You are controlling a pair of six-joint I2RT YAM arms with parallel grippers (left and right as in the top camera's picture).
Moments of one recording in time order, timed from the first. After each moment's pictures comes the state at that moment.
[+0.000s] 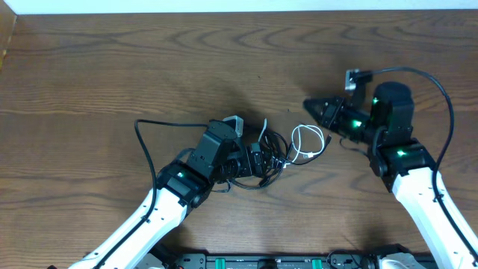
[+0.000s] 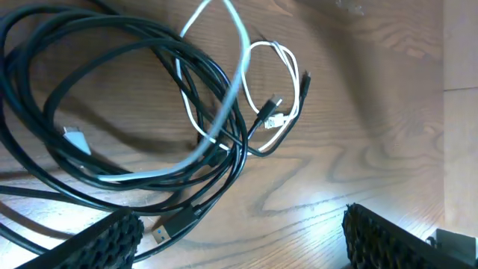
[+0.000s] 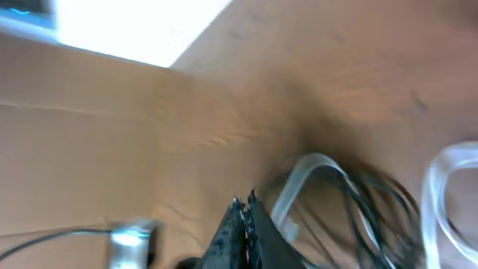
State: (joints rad) left arm -0.61 1.19 0.71 -0.34 0.28 -0.80; right arm 0.19 1.24 0.81 -0.12 -0.63 0.83
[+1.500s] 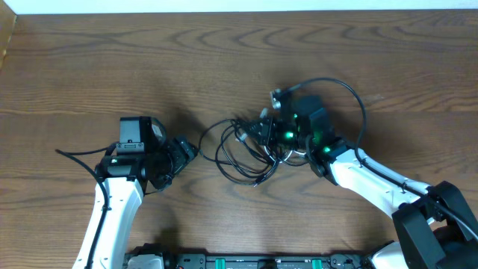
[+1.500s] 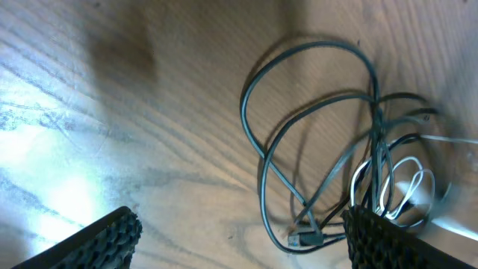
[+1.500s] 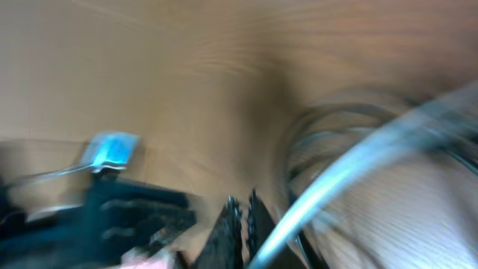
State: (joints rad) left arm 0.02 1.18 0.74 -0.76 0.35 -0.72; right arm 0.54 1.61 0.78 0.37 -0.62 0.88
